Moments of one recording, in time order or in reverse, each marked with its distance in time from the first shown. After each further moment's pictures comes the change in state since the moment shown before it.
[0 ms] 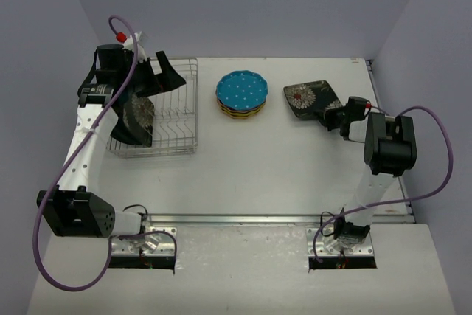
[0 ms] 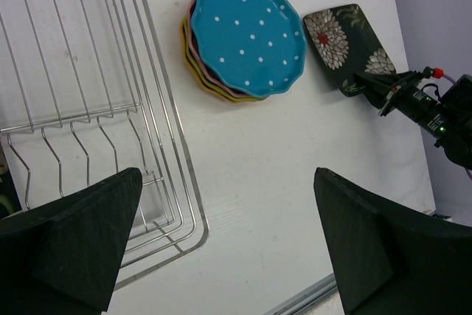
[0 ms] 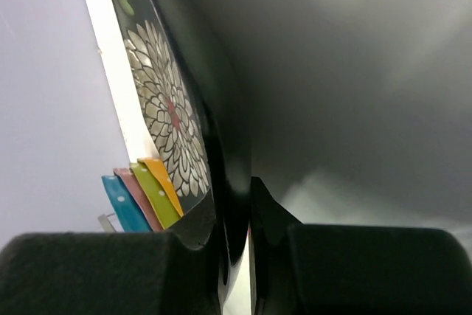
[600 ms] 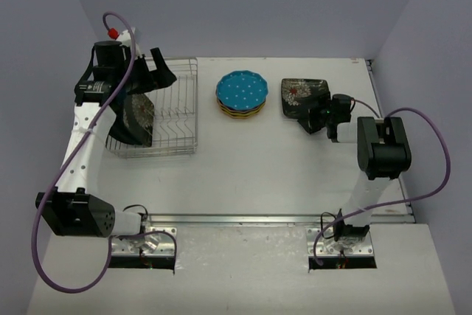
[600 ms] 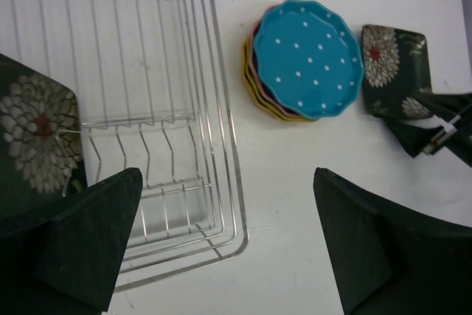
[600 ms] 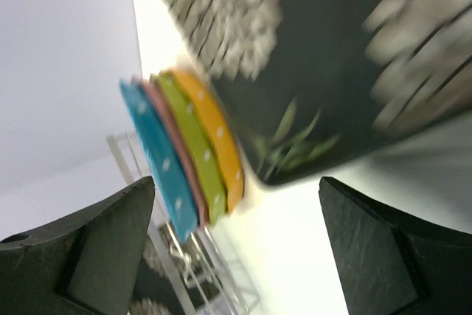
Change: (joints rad) left arm 0.000 0.002 0.044 -0.049 -0.172 0.032; right arm 0.134 -0.022 -0.020 0.097 -0.063 0.051
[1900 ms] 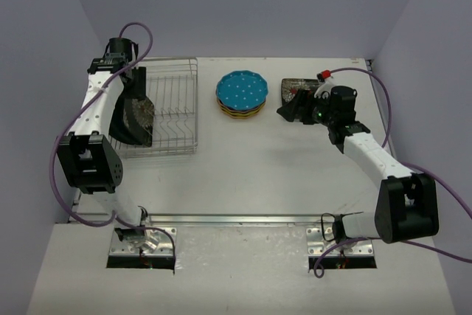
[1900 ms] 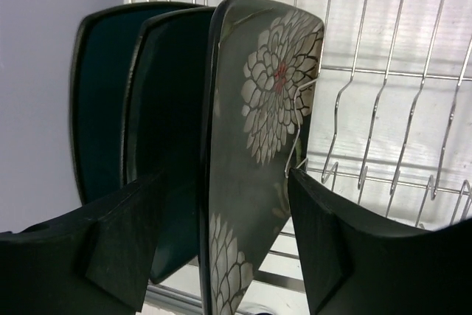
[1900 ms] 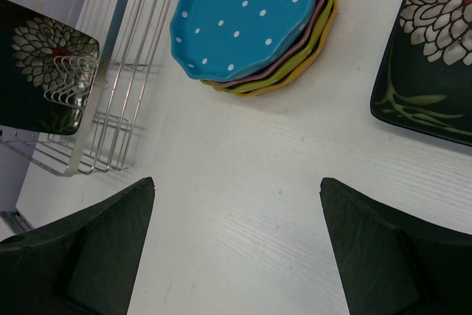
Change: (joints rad) left arm 0.069 0.367 0.204 -0.273 -0.556 0.362; right arm 0.185 -0.579 -0.044 -0.392 -0.099 -0.906
